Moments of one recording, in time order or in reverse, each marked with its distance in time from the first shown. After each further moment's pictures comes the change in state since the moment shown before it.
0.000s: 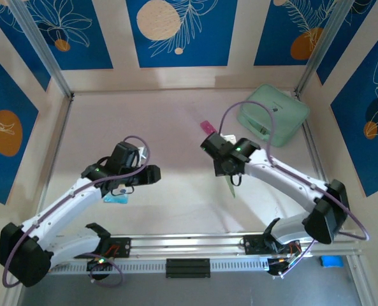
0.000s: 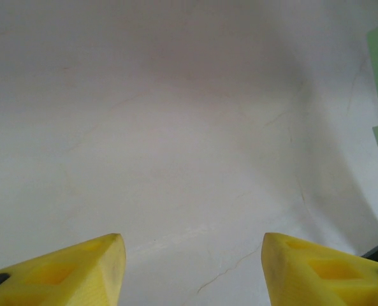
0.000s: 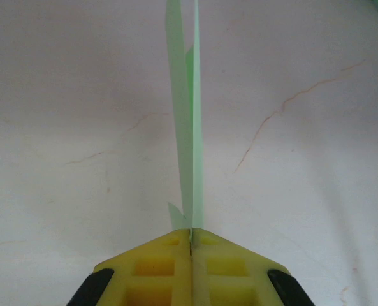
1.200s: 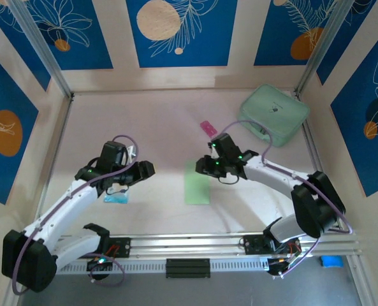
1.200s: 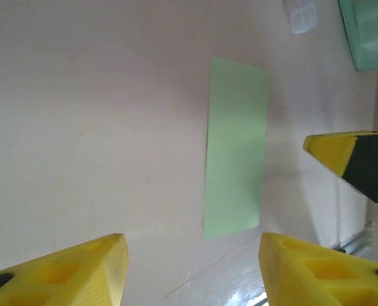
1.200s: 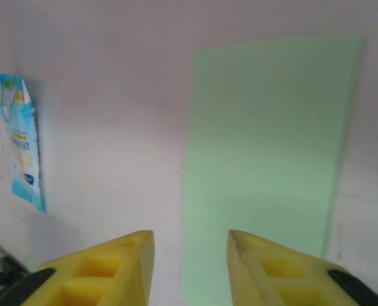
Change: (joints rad) left arm 0.148 0.018 -0.068 0.111 0.208 -0.100; right arm -0.238 0.010 -0.412 0.831 -0.786 0.084
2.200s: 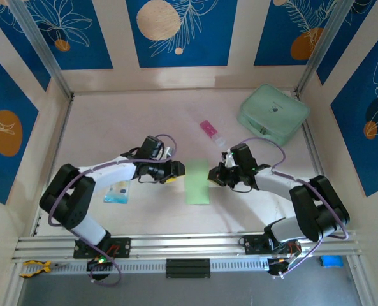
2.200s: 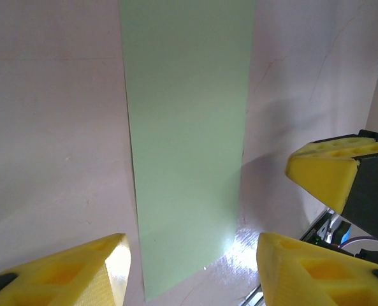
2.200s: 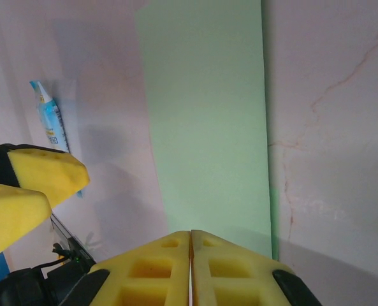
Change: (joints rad) left arm -0.208 0.550 0.137 0.334 0.136 -0.083; right arm -0.164 -0.028 -0.240 0.256 -0.254 0.087
